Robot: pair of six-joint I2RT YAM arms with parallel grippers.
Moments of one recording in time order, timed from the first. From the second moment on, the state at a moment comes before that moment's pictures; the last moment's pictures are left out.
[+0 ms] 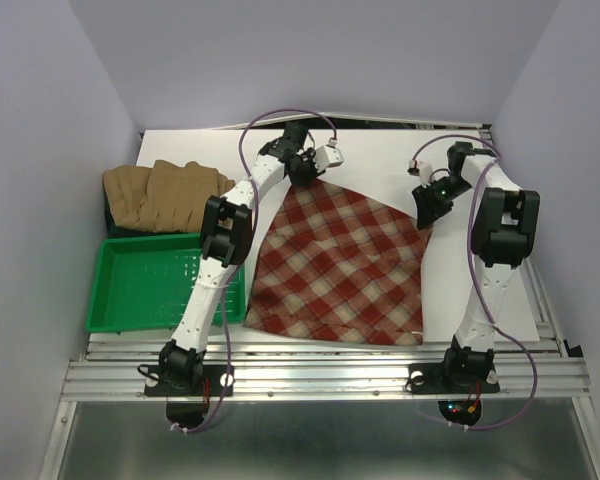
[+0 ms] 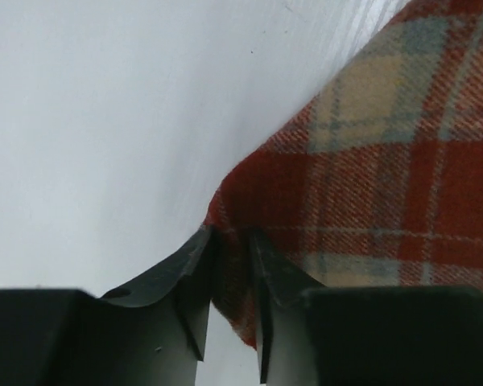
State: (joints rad) left arm -0.43 2.63 2.43 -0.69 0.29 0.78; right arm -0.12 2.23 1.79 -1.08 -0.48 -0.75
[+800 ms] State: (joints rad) left arm -0.40 2.49 2.25 -0.45 0.23 0.71; right arm -0.12 2.20 1.87 -0.78 -0.36 -0.61
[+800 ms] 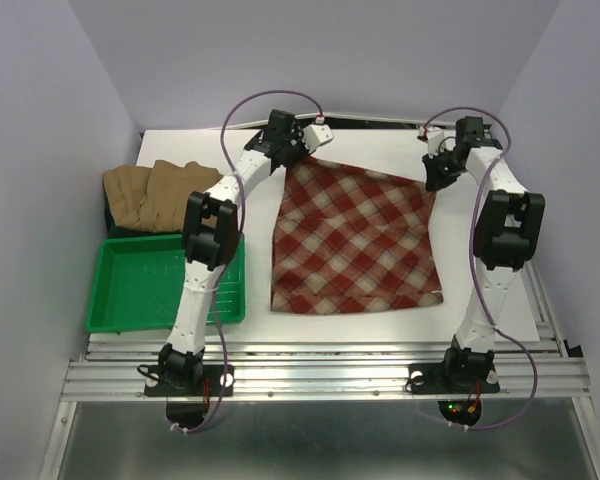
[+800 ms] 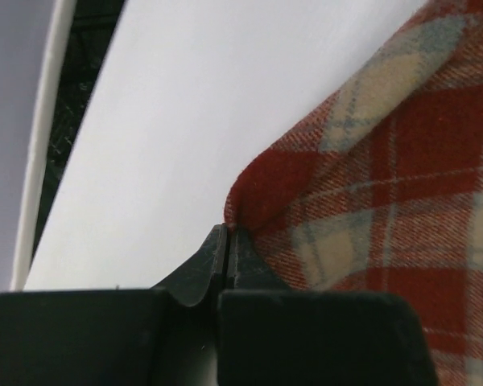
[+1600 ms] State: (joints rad) left arm -0.49 1.59 1.03 -0.38 0.37 0.79; right arm -0.01 1.38 0.76 -0.49 -0.40 -1.03
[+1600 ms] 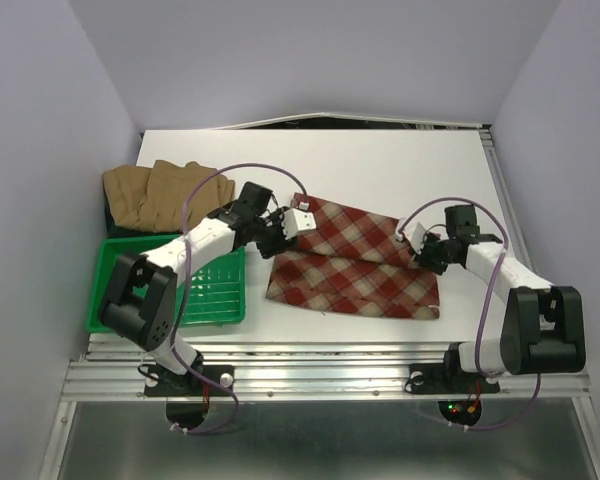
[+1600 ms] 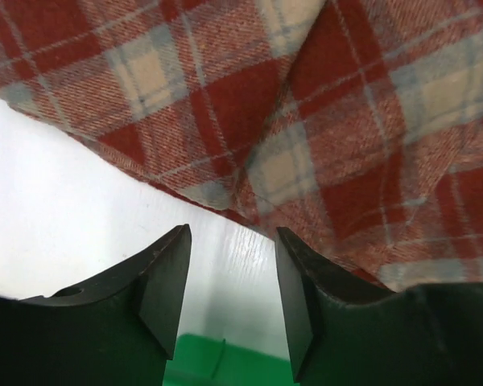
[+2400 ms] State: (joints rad) left arm -0.60 1.90 1.28 -0.45 0.27 0.98; right arm 0.01 1.37 0.70 -0.40 -0.37 -1.04
